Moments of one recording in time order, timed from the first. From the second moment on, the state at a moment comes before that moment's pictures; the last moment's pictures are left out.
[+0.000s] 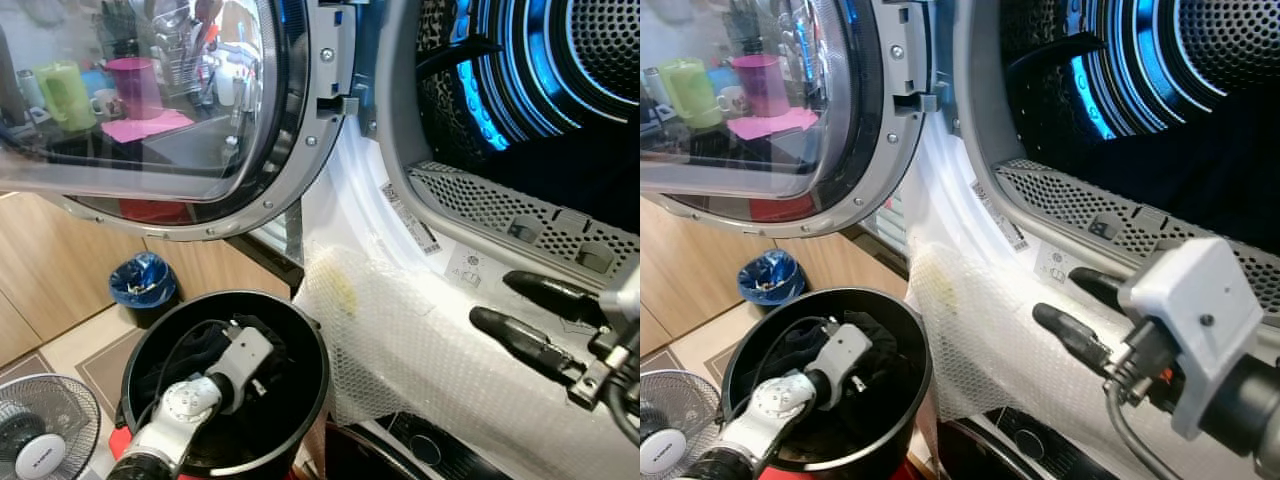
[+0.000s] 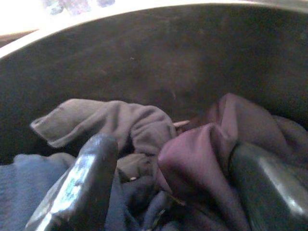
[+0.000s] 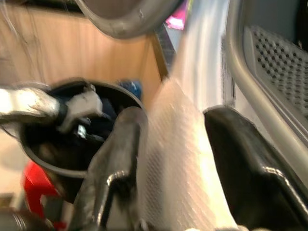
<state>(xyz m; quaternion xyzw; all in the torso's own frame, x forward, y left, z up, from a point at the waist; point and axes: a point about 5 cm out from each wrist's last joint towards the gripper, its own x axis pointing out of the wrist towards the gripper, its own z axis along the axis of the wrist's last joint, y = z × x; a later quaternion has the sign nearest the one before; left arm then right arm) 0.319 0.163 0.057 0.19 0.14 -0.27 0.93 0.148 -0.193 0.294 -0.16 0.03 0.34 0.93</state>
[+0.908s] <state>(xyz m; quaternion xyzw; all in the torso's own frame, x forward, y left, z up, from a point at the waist) 0.314 0.200 0.052 0.22 0.21 -0.20 0.93 0.166 -0.236 0.001 0.13 0.29 -0.06 0.95</state>
